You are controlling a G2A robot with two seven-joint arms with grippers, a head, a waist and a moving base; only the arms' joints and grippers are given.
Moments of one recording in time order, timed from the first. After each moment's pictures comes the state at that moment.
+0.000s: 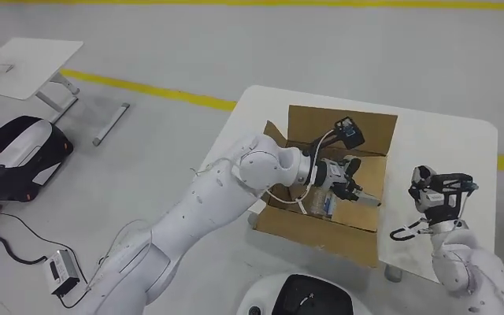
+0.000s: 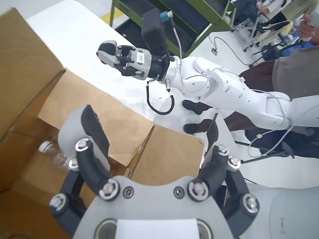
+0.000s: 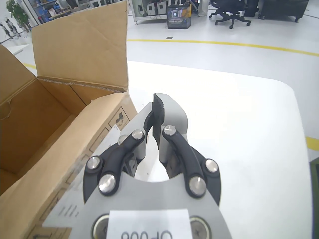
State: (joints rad) left arm 0.60 -1.20 -0.88 -1.53 0.22 -0.39 -0.91; right arm -1.19 -1.25 1.43 -1.48 -1.24 -0.23 0.03
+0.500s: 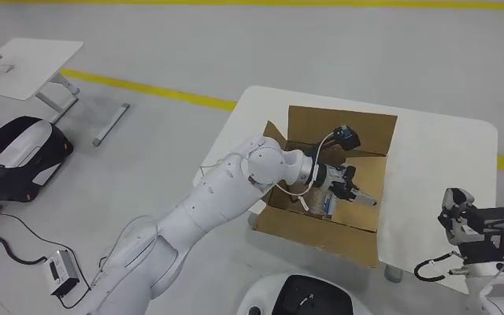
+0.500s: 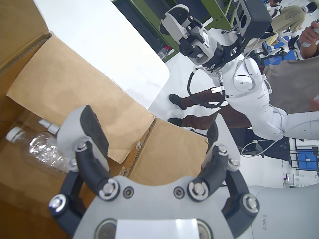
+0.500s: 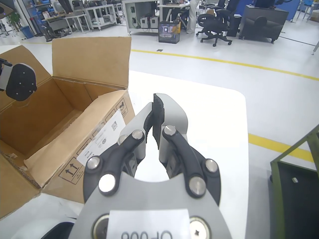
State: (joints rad) left arm 0.56 -1.23 -0.81 -1.38 0.13 -0.39 -0.94; right arm -1.47 -1.22 1.61 -1.85 -1.27 -0.26 0.07
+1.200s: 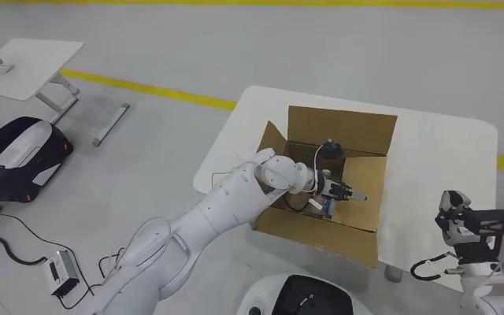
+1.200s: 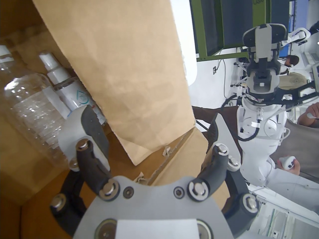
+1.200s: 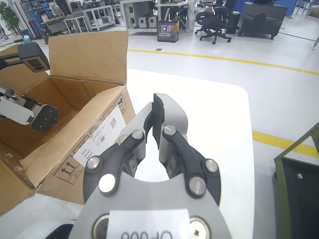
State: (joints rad) left arm 0.54 -1.30 -0.69 -1.12 0.03 -0.06 -0.87; right arm -1.46 -1.22 1.59 -1.78 -1.25 -0.25 0.03
